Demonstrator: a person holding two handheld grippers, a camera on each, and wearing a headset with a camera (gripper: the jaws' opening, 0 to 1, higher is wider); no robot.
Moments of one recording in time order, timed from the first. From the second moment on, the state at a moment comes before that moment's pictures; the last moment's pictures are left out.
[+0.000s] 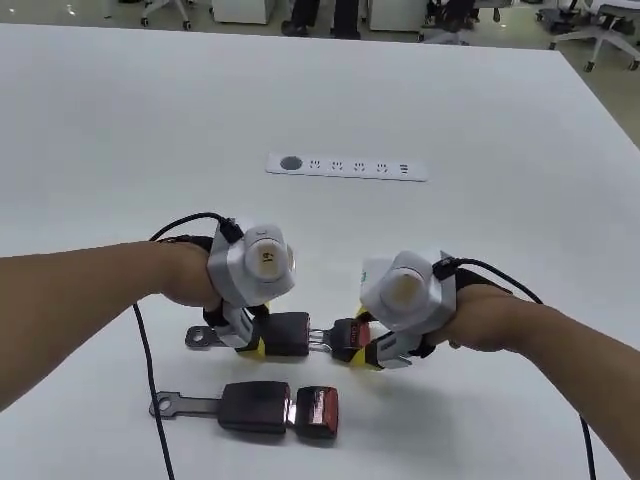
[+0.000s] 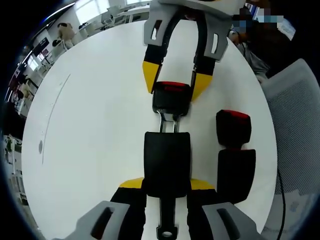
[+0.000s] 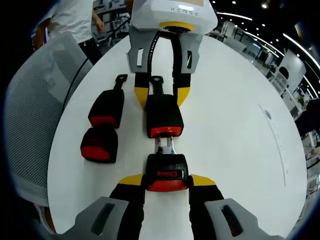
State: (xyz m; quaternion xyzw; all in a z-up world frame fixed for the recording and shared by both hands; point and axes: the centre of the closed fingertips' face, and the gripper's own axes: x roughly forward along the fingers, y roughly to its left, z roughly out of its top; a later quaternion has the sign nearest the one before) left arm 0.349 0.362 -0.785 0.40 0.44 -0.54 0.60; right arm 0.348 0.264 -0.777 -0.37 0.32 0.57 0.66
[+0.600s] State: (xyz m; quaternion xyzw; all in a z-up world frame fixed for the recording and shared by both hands) left arm 0.348 0.361 -0.783 0.40 0.43 -0.54 0.60; right arm 0.349 0.271 -0.776 -0.37 0.29 0.58 0.66
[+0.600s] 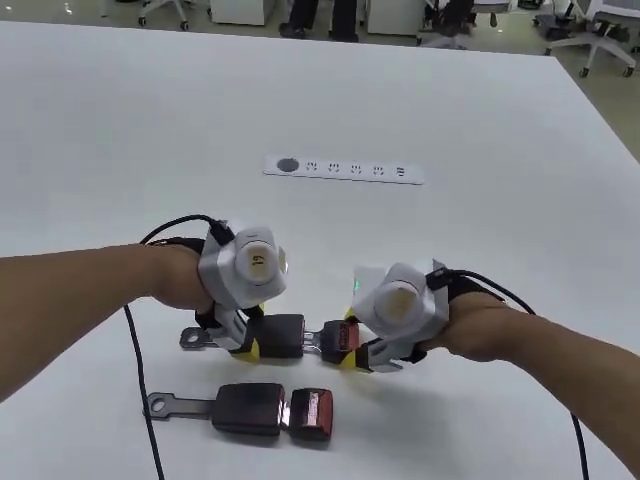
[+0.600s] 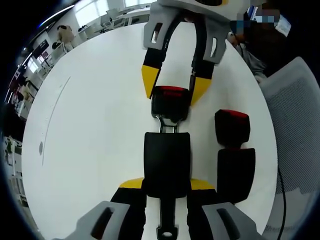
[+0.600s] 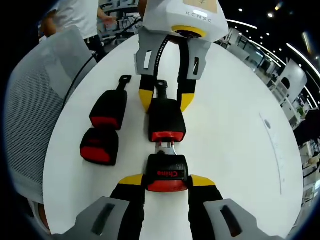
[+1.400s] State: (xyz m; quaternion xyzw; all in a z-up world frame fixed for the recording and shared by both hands) left arm 0.348 0.361 -0.784 0.39 0.43 -0.54 0.60; right arm 0.353 0.292 -0.775 -0.38 0.31 0.58 0.65
